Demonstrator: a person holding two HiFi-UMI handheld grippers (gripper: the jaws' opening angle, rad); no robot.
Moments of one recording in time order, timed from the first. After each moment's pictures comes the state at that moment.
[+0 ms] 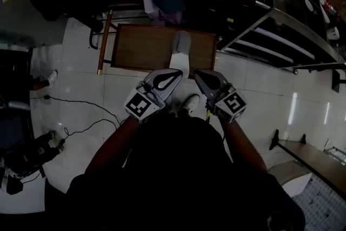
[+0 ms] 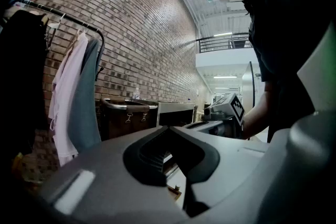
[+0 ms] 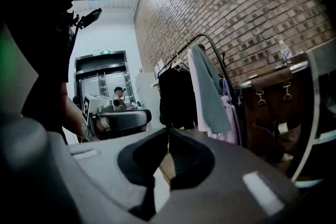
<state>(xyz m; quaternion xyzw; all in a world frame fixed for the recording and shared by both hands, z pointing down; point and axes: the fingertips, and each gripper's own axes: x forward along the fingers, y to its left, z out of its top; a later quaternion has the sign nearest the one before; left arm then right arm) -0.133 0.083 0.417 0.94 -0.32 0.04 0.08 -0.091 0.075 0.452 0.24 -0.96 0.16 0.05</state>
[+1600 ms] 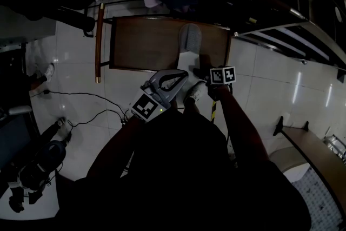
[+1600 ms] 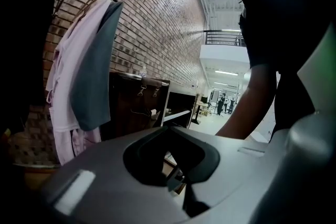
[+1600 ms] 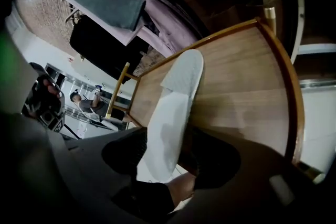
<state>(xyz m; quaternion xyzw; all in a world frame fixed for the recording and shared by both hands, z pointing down) -0.169 0.005 0.524 0.94 -0.29 0.08 0.15 -0.109 0.019 0.804 0.24 -0.73 0.58 0.26</state>
